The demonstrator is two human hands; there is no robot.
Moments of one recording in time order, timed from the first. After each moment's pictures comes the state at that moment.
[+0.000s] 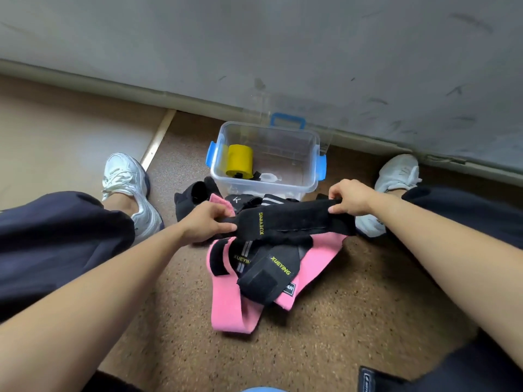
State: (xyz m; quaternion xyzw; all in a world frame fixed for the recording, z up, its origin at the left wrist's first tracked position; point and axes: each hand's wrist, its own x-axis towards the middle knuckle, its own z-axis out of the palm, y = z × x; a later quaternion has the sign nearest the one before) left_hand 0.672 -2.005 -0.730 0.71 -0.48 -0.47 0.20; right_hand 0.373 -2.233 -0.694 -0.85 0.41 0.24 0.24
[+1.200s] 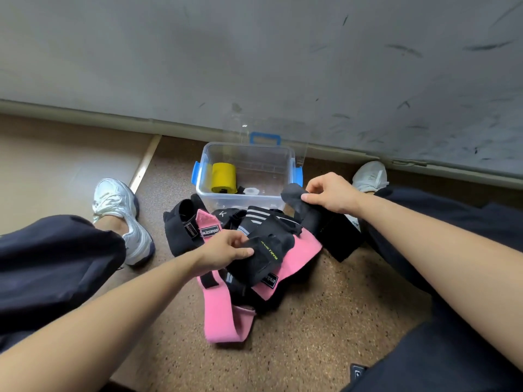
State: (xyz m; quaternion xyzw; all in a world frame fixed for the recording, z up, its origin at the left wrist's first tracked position) left_hand 0.592 -2.000 -0.699 0.67 -0.42 -0.57 0.24; right_hand 0.364 -2.205 -0.635 -0.81 0.46 0.01 0.36
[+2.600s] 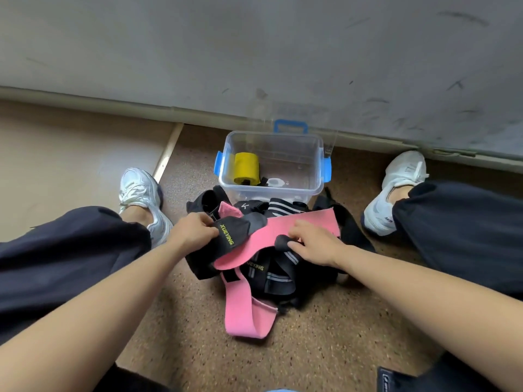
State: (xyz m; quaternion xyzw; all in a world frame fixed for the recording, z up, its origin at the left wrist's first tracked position) left_hand 0.680 -1.985 -0.699 0.87 -0.34 -0.35 0.07; right_hand 0.402 -2.115 -0.741 -0.89 0.31 0.11 0.32
